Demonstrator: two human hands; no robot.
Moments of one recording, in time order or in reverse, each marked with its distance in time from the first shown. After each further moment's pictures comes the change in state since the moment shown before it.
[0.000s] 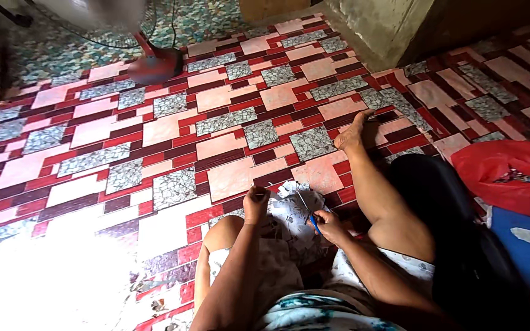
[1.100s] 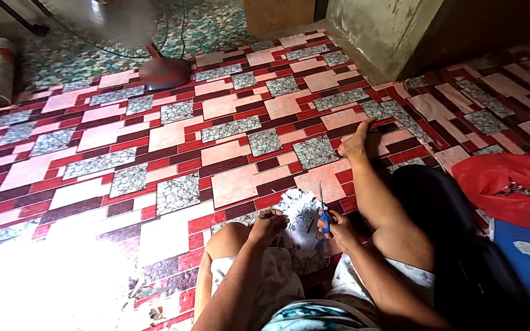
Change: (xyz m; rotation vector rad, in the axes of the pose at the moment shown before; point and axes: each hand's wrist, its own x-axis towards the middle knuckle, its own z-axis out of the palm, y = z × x) left_hand -0.035 0.003 0.003 -0.732 -0.259 -0.509; right_hand 0.000 -0.008 -0.008 0.477 0.172 -0.038
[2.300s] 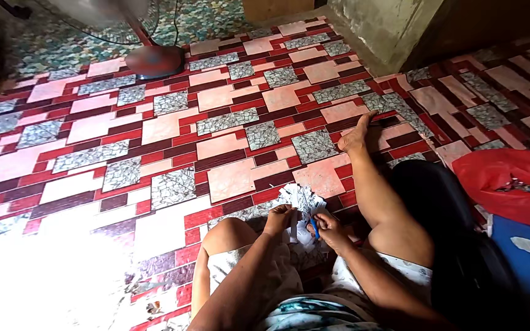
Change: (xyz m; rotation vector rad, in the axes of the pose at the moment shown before) left_hand 0.016 -0.023 0.031 0.200 -0.051 0.017; right_hand -0.015 0.003 0.012 -0.316 -0.147 0.007
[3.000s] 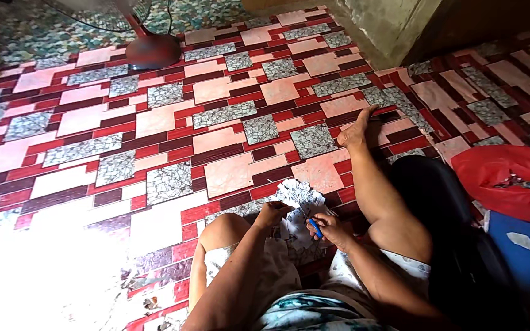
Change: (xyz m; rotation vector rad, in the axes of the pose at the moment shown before) left_hand 0.006 0.012 -0.027 0.410 -0.096 -0.023; right_hand -0.002 -0.006 -0.011 0.048 -0.159 0.118
